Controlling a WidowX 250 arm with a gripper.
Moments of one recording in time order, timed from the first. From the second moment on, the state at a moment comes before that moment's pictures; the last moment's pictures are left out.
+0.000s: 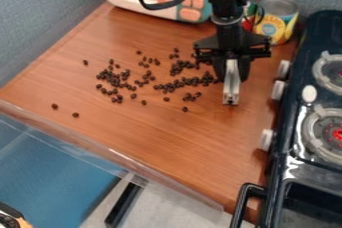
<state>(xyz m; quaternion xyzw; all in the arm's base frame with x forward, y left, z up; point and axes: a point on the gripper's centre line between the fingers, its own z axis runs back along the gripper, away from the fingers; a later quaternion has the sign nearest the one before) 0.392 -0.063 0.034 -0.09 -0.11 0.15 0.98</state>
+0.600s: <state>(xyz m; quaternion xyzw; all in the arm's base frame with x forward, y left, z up) 0.404 -0.062 0.017 -0.08 -0.12 0.16 0.98</state>
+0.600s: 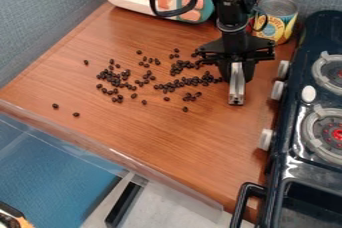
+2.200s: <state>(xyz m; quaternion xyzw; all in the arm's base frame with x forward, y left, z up) 0.345 0.070 0.012 -0.08 -0.12 0.25 0.96</state>
